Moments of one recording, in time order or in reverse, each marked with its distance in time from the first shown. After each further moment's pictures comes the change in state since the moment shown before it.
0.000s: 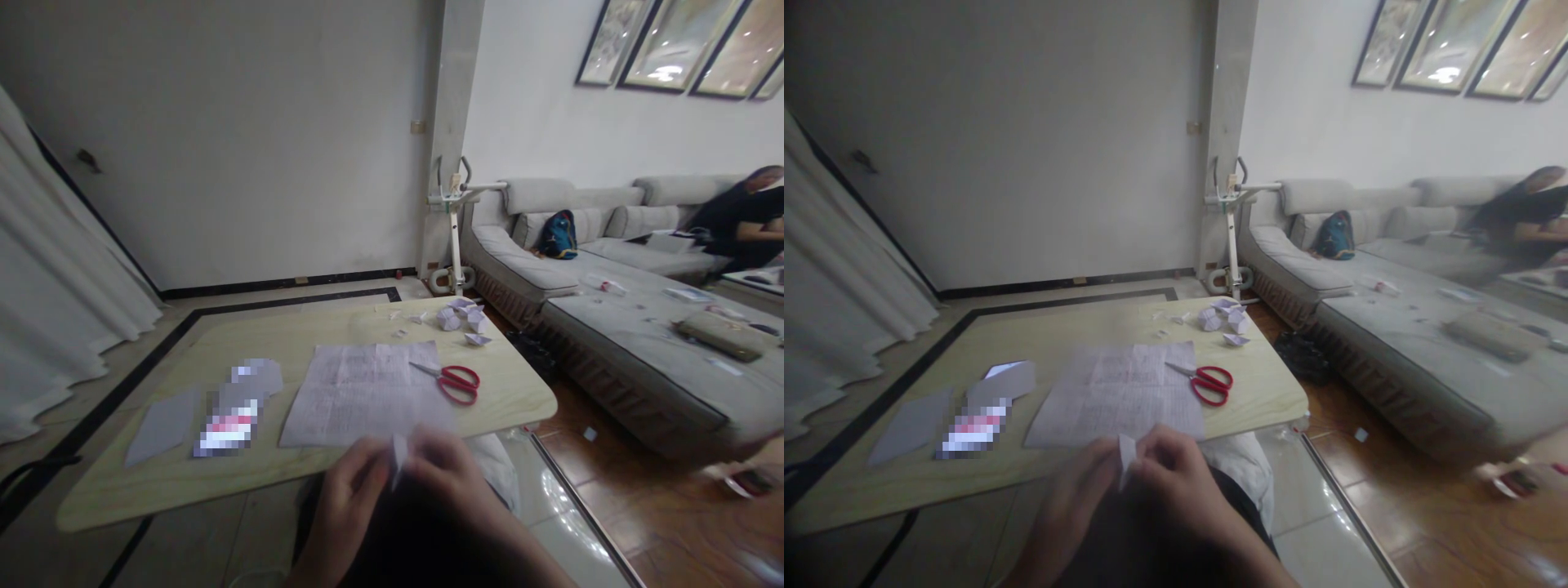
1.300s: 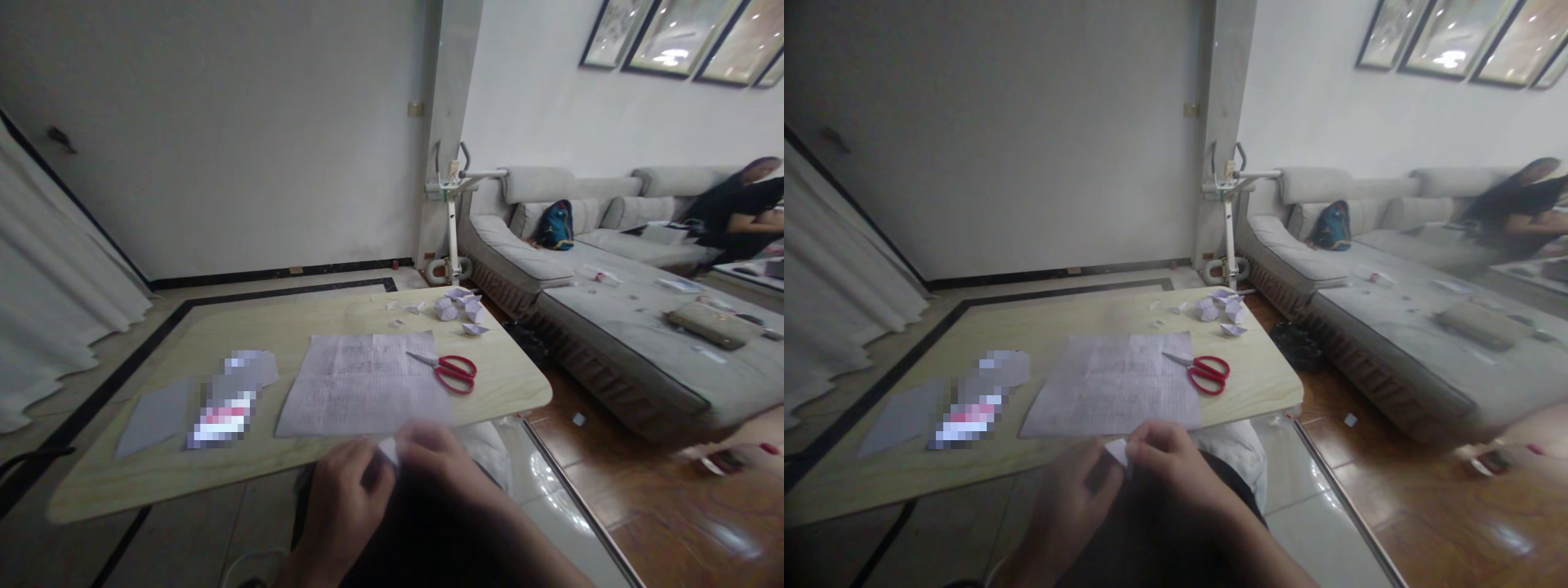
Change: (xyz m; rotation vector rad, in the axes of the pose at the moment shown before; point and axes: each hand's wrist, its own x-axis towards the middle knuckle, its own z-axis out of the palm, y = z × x) left_hand -0.002 -0.014 0.003 0.686 0.107 0.345; right_hand 0.005 0.006 0.001 0.265 -0.068 0.234
